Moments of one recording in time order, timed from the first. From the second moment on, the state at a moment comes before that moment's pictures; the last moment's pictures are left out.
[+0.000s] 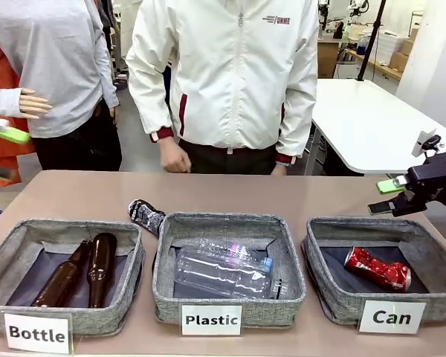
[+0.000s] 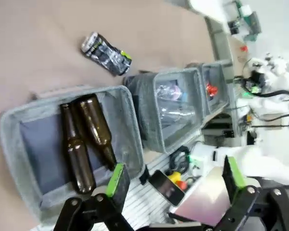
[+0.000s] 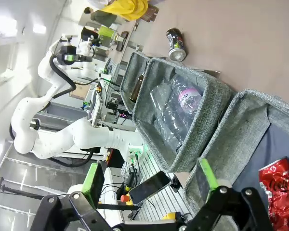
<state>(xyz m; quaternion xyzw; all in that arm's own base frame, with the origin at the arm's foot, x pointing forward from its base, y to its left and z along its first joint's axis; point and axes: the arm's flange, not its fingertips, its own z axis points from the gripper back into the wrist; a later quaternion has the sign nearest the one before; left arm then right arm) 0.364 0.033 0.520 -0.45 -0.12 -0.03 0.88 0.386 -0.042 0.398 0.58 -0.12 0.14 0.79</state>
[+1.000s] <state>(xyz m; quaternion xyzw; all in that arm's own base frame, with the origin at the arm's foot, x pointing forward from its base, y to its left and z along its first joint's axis) 0.456 -0.123 0.476 -0.23 -0.09 -0.15 0.96 0.386 -0.042 0.398 0.58 -0.12 0.14 0.79</state>
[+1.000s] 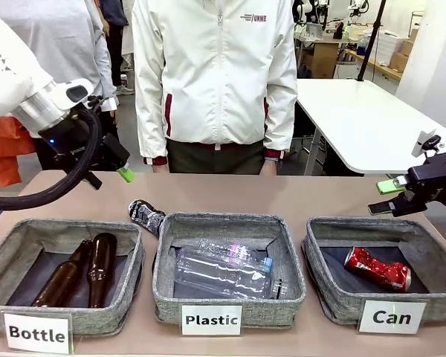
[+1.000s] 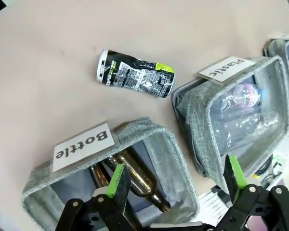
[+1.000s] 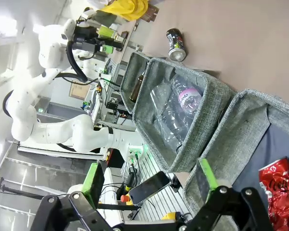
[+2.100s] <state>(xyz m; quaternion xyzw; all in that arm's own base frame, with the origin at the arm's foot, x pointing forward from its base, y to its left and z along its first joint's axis) 0.531 -0.239 0.430 0.08 -0.10 -0.76 0.64 0.386 -0.042 0.398 0.58 -0.12 0.14 0.79</state>
